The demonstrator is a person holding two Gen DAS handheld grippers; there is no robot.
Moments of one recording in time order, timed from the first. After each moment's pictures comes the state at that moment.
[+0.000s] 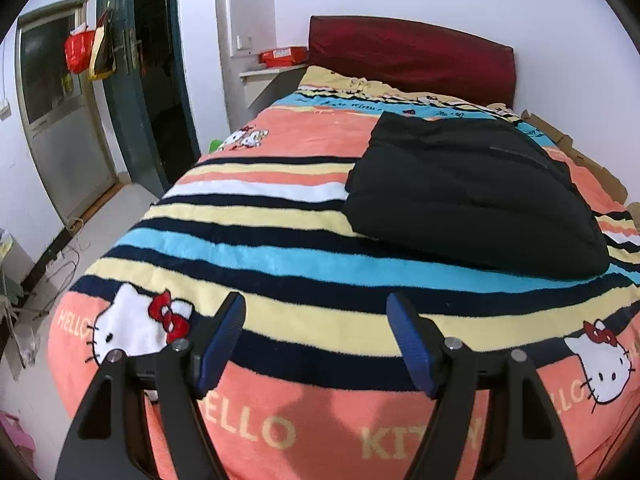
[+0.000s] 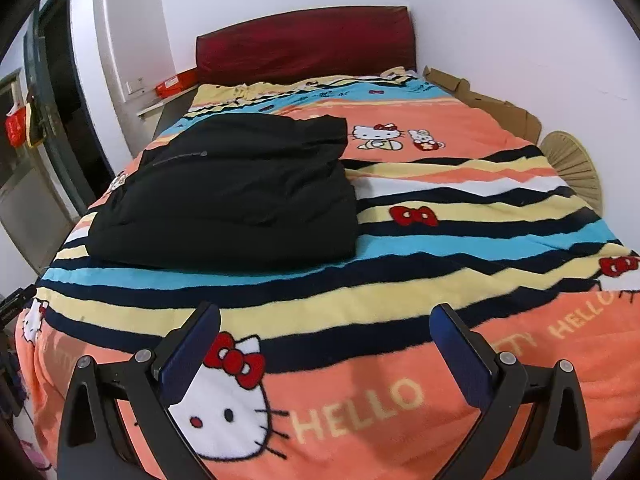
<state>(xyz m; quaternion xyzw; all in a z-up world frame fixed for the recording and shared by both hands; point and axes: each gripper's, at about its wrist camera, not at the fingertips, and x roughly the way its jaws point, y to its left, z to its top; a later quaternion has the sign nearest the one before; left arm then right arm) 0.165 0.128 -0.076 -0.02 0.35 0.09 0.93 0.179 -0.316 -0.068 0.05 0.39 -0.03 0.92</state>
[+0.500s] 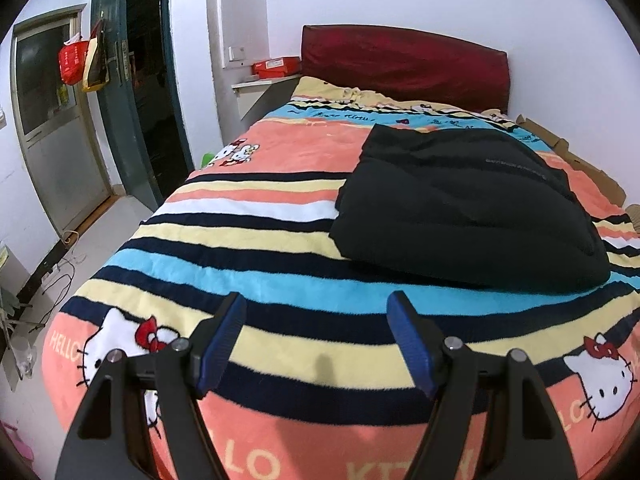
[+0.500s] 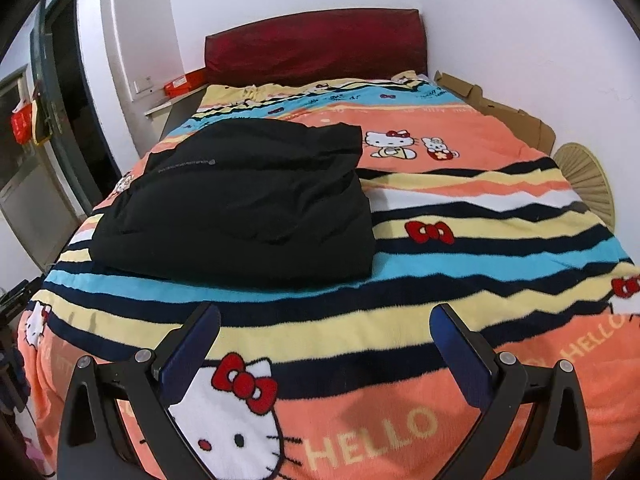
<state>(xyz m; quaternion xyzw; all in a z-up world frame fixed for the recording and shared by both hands) 0.191 0.121 -0.073 -0.01 0.34 0.08 0.94 0.204 -0.306 -0.061 0.04 0.39 -0.01 0.92</state>
